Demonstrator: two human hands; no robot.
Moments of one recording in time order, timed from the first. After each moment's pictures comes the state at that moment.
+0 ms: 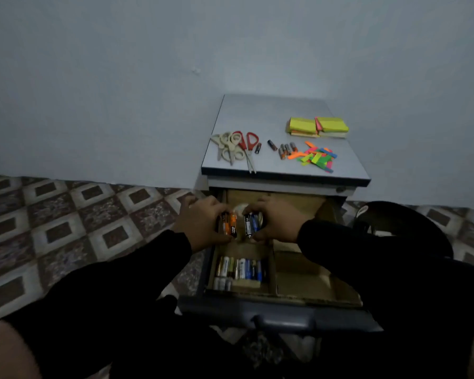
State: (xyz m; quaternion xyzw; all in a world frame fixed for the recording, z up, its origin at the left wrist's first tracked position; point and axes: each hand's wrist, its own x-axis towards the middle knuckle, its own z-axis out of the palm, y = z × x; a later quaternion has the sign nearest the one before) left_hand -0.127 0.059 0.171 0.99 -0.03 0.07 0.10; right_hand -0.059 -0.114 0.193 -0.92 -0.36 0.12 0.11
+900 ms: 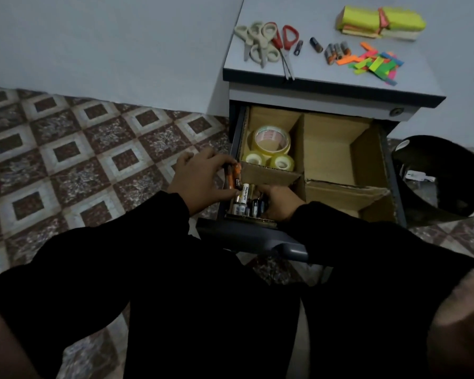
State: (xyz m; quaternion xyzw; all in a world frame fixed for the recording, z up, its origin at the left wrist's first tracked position) left_hand -0.171 0.082 0.101 0.98 0.05 0.04 0.21; right_hand -0.092 -0.089 0.058 -0.91 -0.31 0.25 0.12
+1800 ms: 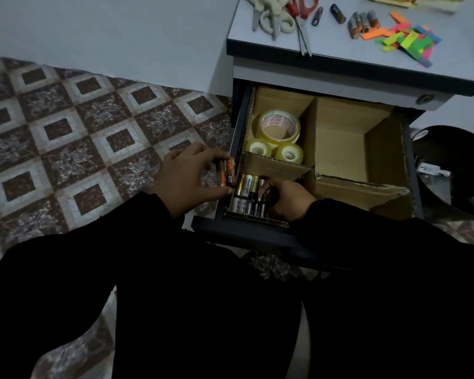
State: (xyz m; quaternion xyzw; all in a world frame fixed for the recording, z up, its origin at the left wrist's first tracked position) left_hand -0.173 0.099 0.082 0.95 0.06 0.01 0.30; right_hand -0.083 -0.094 0.047 -0.89 -0.22 0.33 0.22
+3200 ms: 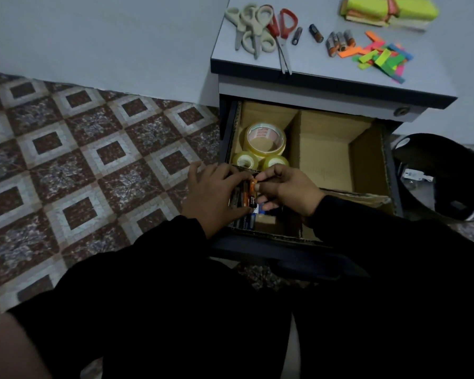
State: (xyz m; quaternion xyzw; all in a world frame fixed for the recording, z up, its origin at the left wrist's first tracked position) left_hand -0.155 0.044 0.068 0.98 0.02 0.06 0.18; right_hand -0.075 -0.099 0.089 -0.75 -0.05 0.36 0.55
